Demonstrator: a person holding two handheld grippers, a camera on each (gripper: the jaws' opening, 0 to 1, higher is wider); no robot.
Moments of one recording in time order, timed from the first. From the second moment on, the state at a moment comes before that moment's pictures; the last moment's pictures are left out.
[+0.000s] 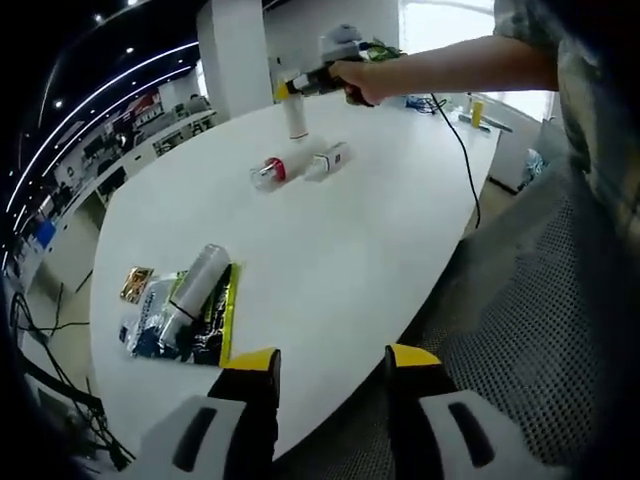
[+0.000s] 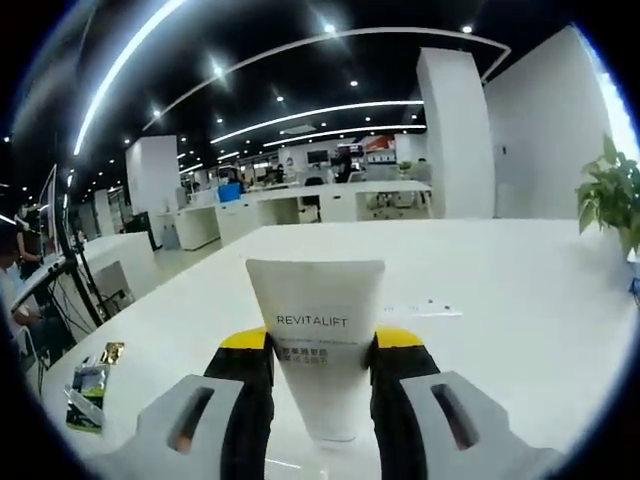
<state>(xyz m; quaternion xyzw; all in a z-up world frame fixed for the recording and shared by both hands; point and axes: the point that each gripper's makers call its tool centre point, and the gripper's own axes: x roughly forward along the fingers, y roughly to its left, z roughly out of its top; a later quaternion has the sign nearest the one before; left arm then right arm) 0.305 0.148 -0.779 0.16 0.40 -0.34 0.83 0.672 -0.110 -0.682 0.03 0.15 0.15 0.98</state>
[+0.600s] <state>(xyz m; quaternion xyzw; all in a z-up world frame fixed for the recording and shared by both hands) 0.306 0.147 -0.776 0.19 0.39 -0.34 0.84 0.672 -0.111 -0.682 0.02 0.13 0.15 0.98</state>
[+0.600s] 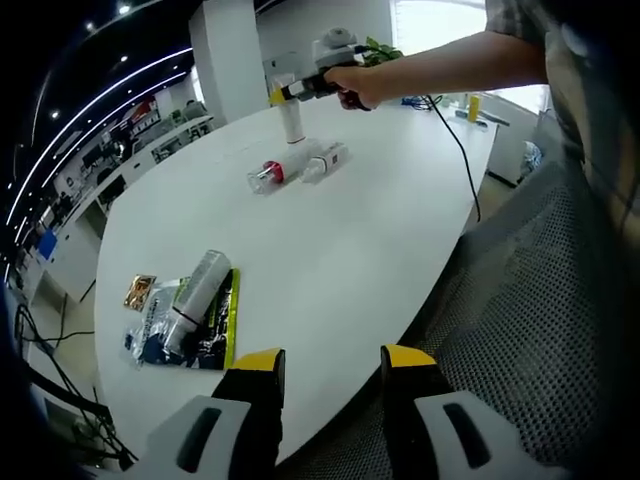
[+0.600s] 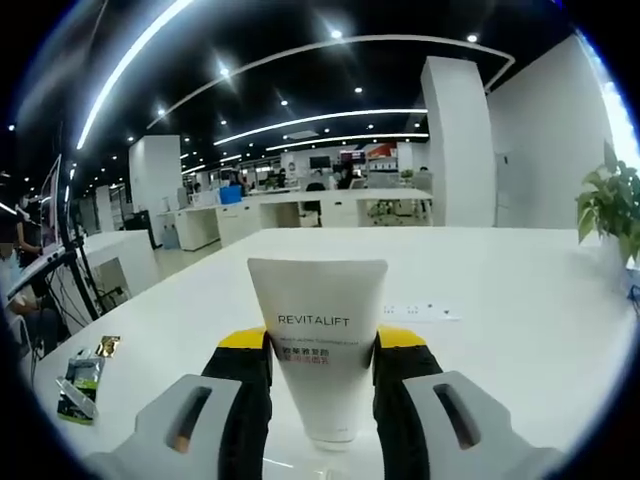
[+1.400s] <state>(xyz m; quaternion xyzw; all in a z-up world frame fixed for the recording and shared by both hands) 0.304 0.145 -0.776 0.22 0.38 -0.35 0.83 0.612 -0.107 -0.708 -0.01 0.18 0.16 0.97</state>
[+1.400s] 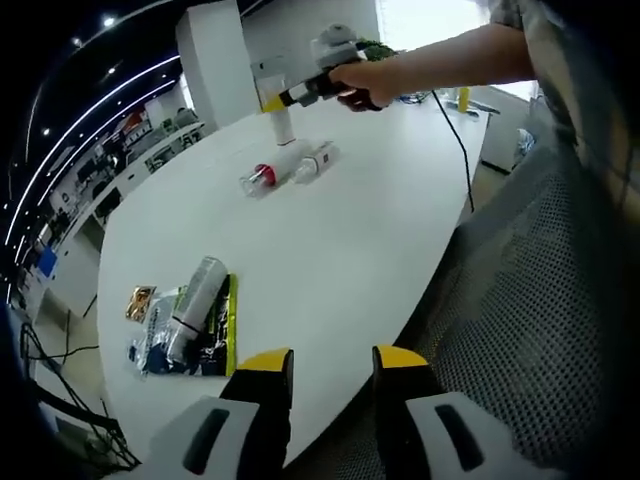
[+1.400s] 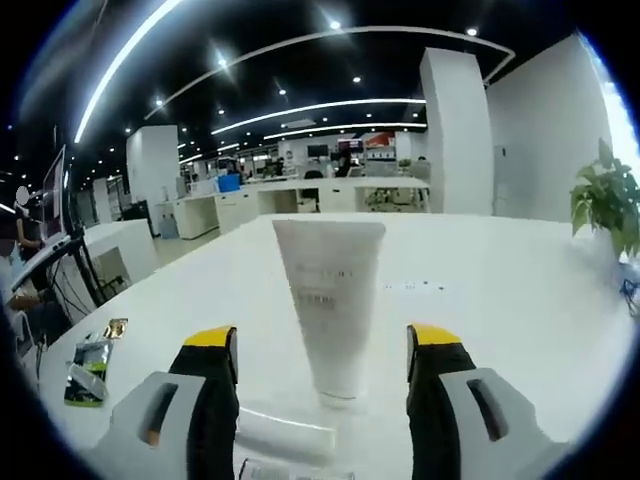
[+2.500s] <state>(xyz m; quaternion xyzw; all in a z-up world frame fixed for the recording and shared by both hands) 0.306 0.144 -0.774 0.25 0.36 -0.36 0.83 0.593 -0.015 -0.791 -0.32 0.36 0.45 0.76</state>
